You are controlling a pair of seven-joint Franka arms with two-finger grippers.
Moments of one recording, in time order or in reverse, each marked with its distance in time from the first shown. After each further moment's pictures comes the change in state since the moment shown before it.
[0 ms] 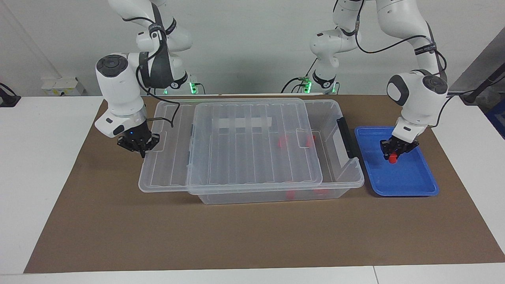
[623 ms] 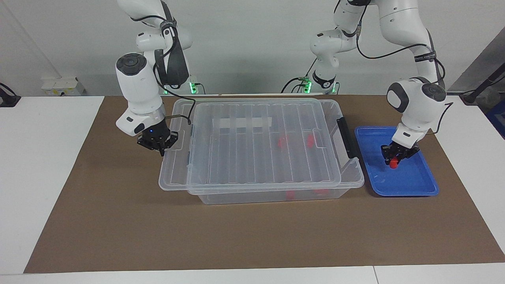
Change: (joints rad) left arm 0.013 0.046 -0.002 -0.006 0.000 0.075 0.039; right arm 0.058 0.000 0.001 -0.001 0.034 0.001 0.044
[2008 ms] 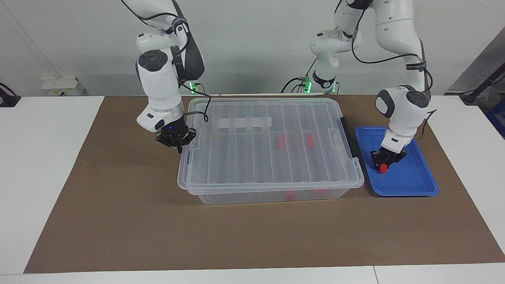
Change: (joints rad) left arm -0.023 0.020 -0.012 -0.066 -0.002 0.113 -0.101; right arm 0.060 0.000 0.009 0.003 0.020 0.002 0.071
